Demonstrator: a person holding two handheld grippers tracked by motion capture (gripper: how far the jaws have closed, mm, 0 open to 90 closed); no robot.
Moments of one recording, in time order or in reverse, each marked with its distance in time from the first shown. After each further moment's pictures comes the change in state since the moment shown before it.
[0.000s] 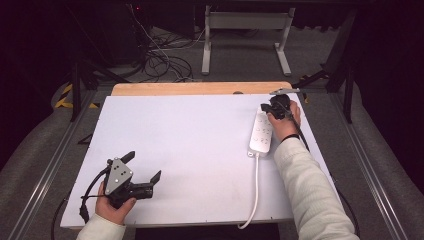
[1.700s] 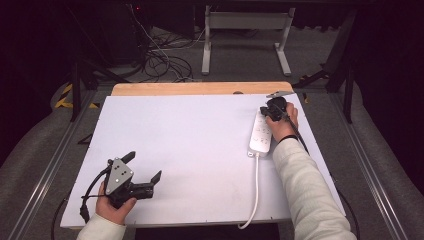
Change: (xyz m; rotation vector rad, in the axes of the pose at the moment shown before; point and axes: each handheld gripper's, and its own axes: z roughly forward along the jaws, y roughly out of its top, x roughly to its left) left arm 0.000 0.000 0.001 0.005 0.000 0.005; right arm 0.002 -0.007 0.013 0.051 -0.038 -0.021
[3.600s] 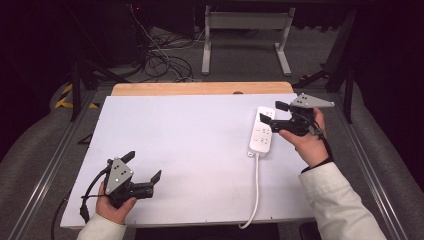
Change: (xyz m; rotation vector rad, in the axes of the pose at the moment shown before) left arm -0.001 0.001 0.000 -0.005 0.006 -0.010; right arm 0.043 -0.001 -0.151 -0.346 0.240 -0.060
